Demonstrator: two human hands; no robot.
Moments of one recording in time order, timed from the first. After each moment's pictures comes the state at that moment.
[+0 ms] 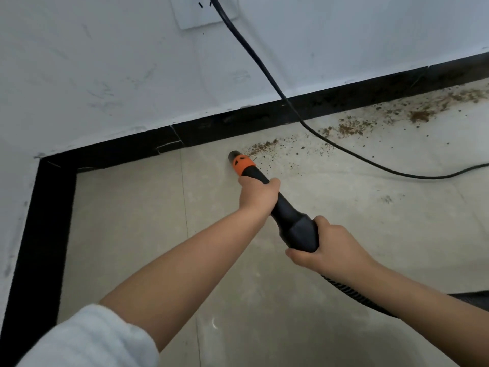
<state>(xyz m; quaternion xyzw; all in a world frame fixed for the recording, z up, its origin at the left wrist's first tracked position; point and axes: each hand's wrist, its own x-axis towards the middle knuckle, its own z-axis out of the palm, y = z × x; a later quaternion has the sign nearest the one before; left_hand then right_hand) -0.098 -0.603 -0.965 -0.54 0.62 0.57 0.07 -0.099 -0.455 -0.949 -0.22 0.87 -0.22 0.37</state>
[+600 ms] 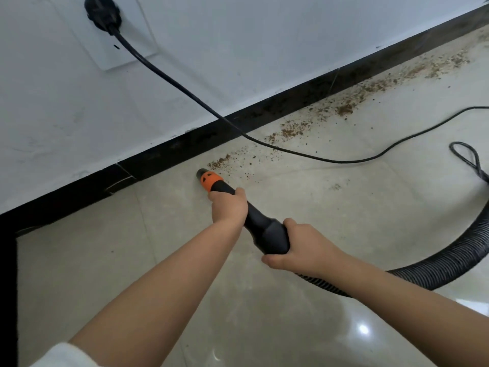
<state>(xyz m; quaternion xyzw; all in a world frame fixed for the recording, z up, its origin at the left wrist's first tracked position) -0.117 -0.591 -0.973 -0.54 0.65 0.53 0.08 -0.096 -0.445 -0.953 -0.18 0.88 -0.25 0.36</state>
